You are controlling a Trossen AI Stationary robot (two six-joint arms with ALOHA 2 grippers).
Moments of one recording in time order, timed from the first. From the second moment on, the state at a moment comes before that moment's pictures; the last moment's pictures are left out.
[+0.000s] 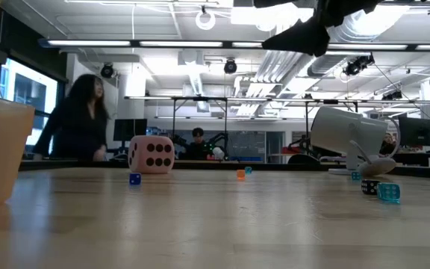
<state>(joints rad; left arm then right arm) -1.01 1.42 0.99 -0.79 0.01 -1.50 0.33 1.30 0.73 0.26 0.51 0.41</state>
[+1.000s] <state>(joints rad) -0.93 1.41 0.99 -0.74 -0.11 -1.19 0.34 1.30 0.73 0.27 0.23 0.41</state>
